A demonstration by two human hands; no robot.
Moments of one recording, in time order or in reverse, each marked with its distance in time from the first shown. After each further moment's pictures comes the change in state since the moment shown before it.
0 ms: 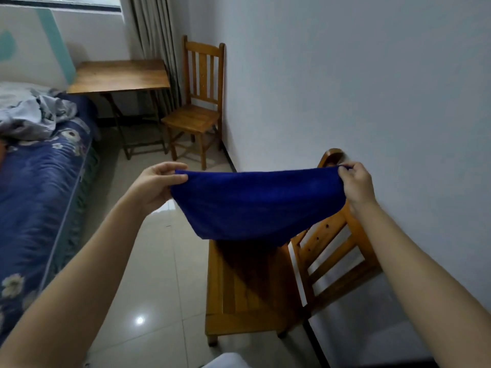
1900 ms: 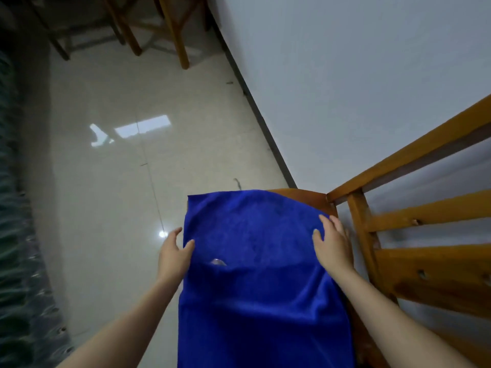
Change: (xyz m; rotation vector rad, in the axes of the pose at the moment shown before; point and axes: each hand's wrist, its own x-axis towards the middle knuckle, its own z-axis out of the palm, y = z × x) left_hand 0.198 -0.467 -0.032 0.652 0.452 -0.606; right_hand 0.036 0.435 0.215 -0.750 -0.385 0.431
